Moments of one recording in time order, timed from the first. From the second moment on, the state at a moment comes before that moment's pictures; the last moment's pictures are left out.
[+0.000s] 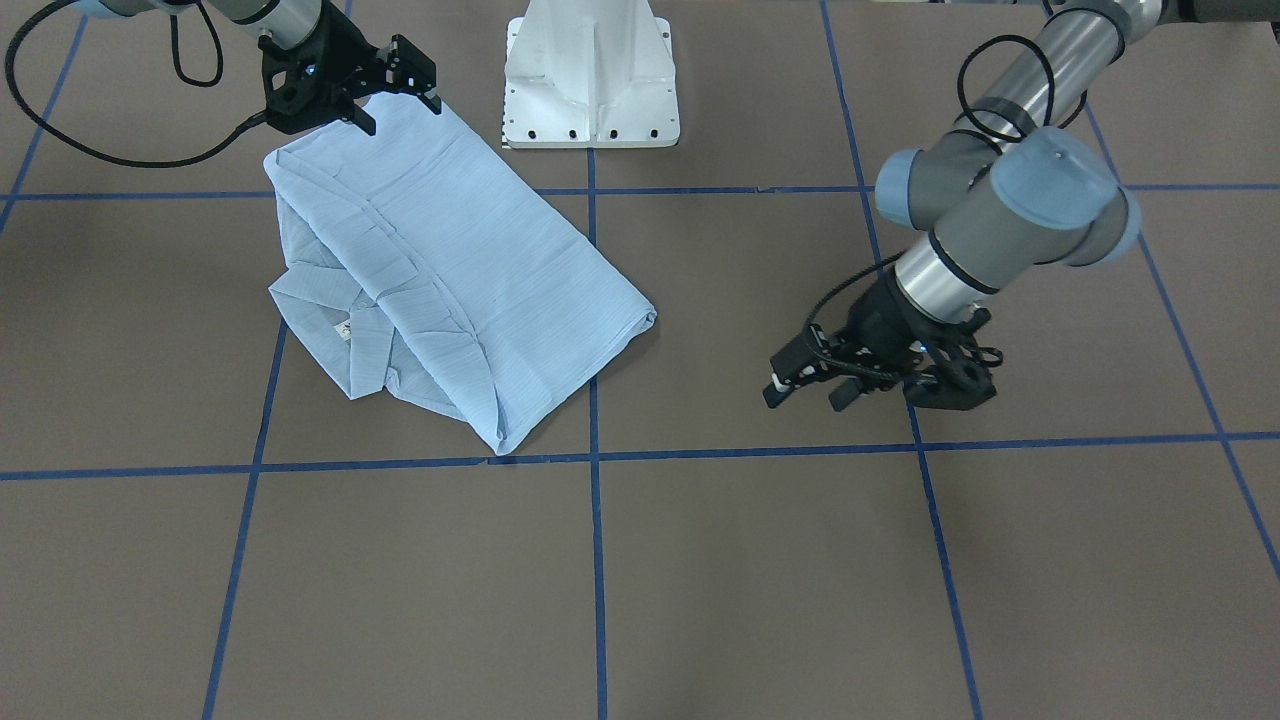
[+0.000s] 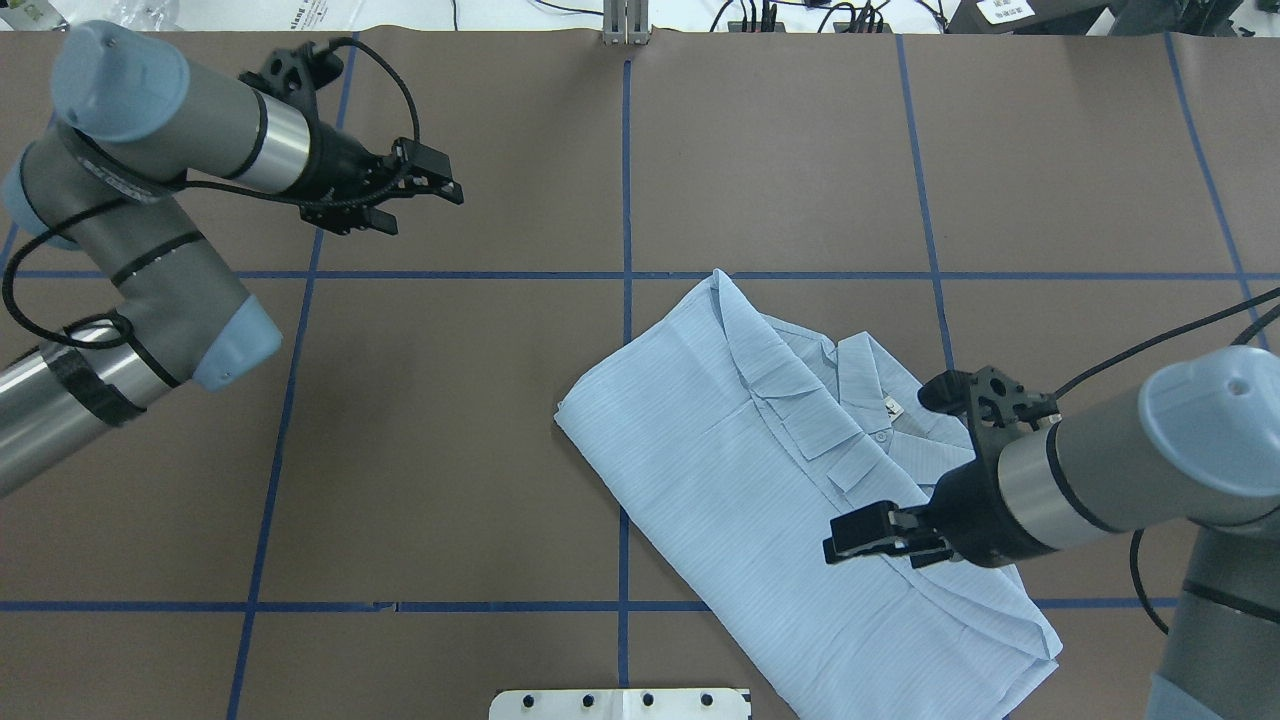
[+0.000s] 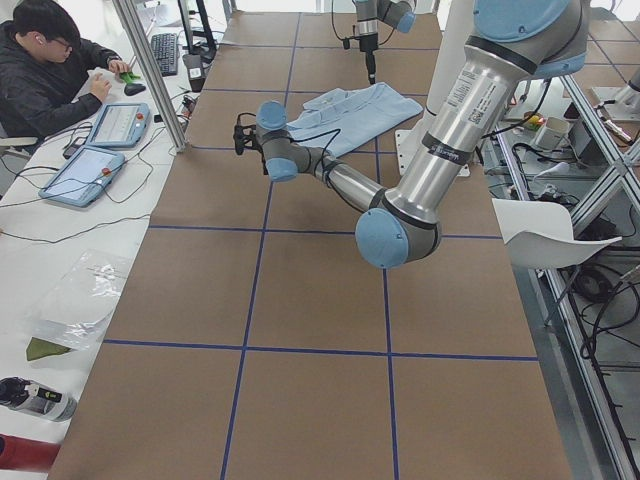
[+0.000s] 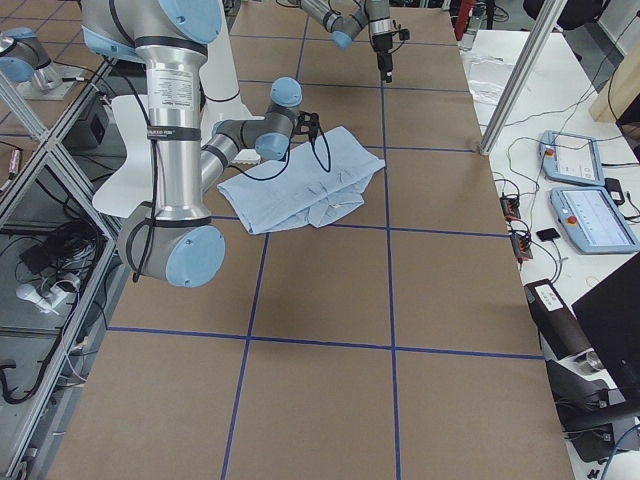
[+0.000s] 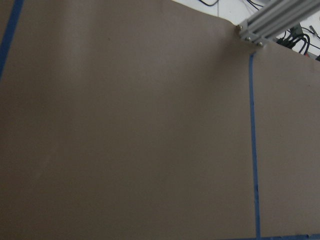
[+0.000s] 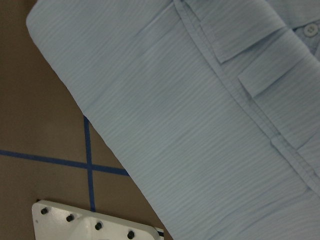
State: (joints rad) left arm -0.82 -2.09 -1.52 -2.35 -2.14 -1.48; right arm 0.51 -1.55 2.22 -1.15 2.13 1.38
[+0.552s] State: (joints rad) left arm -0.51 -2.07 -1.61 -2.32 -1.92 -1.80; right arm 0.67 -1.49 2.21 -1.15 2.13 1.37
